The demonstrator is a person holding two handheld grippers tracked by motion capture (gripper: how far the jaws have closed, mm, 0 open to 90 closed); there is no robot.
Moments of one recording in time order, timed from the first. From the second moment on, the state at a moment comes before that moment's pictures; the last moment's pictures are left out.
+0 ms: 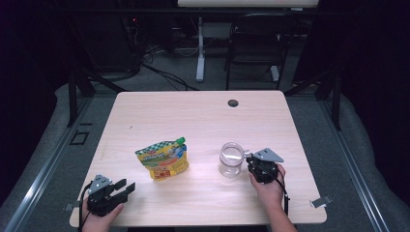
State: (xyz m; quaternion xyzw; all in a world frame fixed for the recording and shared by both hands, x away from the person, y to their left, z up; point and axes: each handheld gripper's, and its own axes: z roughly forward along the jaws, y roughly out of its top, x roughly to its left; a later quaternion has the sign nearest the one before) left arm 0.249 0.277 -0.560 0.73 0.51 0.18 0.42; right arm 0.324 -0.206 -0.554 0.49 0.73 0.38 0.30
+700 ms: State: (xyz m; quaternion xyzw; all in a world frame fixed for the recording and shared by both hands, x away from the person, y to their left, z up) left arm 0.223 0.222 -0.544 0.77 0.43 0.14 0.45; right arm 0.283 -0.183 -0.548 0.48 0.74 0.37 0.28
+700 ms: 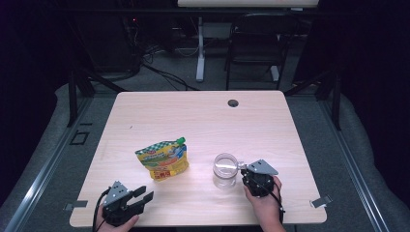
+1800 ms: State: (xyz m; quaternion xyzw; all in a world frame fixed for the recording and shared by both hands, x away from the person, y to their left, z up) left arm 0.244 0.138 -0.540 0.82 0.33 0.12 0.46; right arm 0.247 -0.155 -0.547 0.43 0.79 0.38 0.23
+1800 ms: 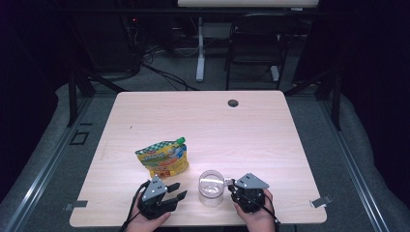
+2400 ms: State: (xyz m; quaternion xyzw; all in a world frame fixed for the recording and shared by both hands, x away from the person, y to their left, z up) left arm 0.258 0.125 -0.529 0.82 0.32 0.09 0.47; right arm 0.221 -0.175 -0.515 0.42 0.77 0.43 0.22
